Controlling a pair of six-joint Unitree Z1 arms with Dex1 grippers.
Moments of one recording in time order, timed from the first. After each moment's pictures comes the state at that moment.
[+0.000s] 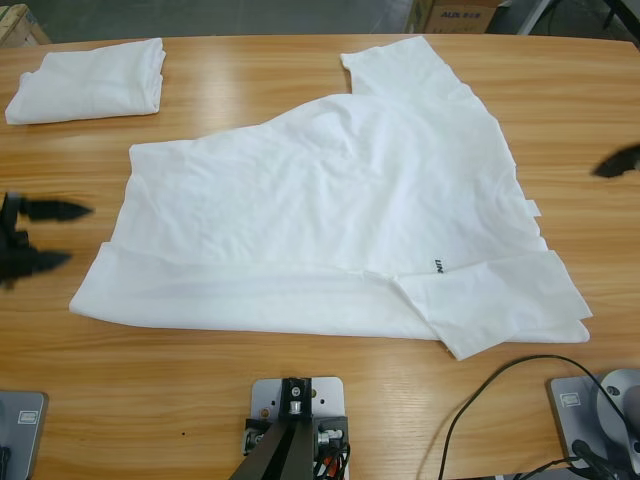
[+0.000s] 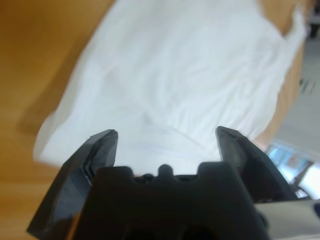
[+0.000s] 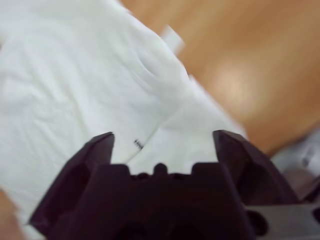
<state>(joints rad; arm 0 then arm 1) -0.44 1.21 -0.56 0.22 -0.15 -1.16 0.59 1.30 -1.02 0.95 -0.26 1.14</state>
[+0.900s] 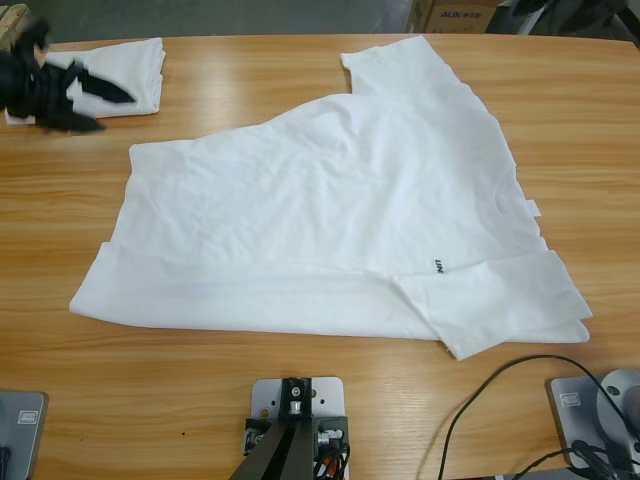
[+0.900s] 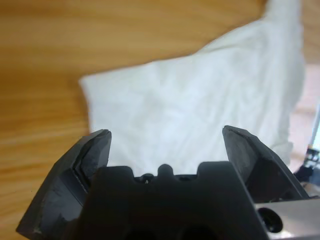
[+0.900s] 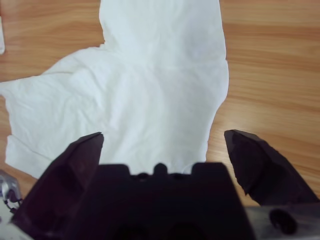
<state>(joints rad) -0.04 1.79 -1.07 0.42 -0.48 -0.39 -0.01 1.97 -1.82 1.08 0.38 0.07</state>
